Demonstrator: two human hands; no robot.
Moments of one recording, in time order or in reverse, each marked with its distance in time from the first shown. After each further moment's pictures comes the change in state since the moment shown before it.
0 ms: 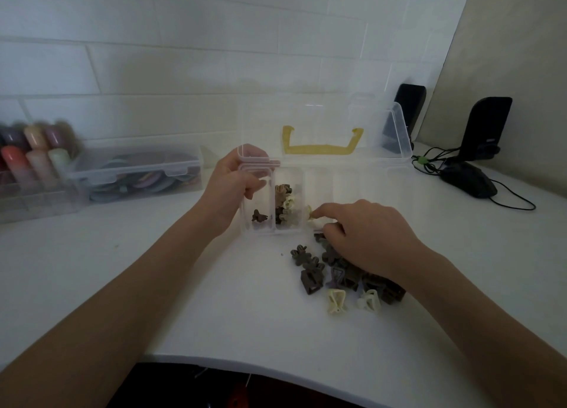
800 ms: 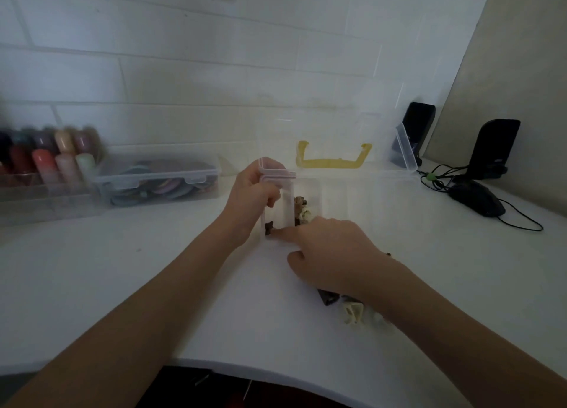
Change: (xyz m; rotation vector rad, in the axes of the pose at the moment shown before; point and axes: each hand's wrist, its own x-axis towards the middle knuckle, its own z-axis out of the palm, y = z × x) left_hand -0.009 0.008 0.005 0.021 0.052 0.010; right_hand 0.017 -0.065 -0.005 -0.025 -0.155 -0.186
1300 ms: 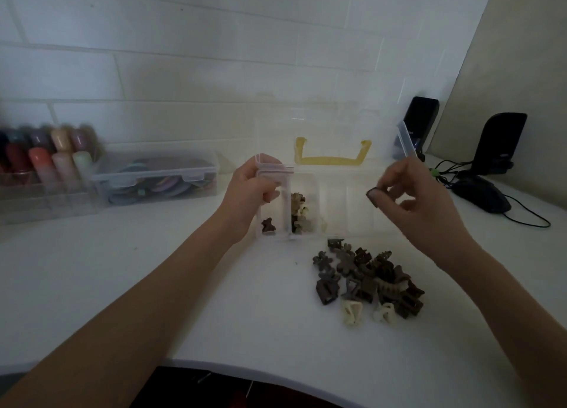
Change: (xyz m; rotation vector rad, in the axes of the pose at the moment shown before) left_hand 0.004 0.000 -0.002 -0.054 -0.027 -0.046; right_hand -0.032 0.096 -0.008 0.649 0.617 0.161
